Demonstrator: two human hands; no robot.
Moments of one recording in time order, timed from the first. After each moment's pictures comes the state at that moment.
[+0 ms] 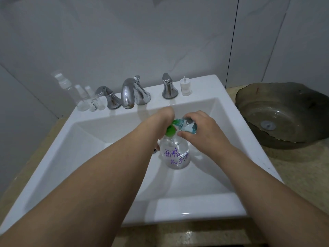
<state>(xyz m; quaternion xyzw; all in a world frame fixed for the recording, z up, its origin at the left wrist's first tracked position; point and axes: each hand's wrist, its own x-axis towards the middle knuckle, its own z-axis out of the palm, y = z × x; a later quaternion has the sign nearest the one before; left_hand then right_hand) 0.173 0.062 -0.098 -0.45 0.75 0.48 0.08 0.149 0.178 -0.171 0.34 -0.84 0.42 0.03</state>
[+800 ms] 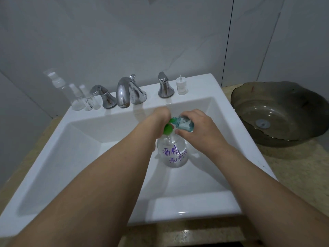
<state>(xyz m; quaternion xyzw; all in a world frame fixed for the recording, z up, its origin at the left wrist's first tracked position) 0.178 0.064 -0.095 -0.44 0.72 0.53 0.07 0.148 0.177 -0.171 0.34 -0.84 0.42 0.04</state>
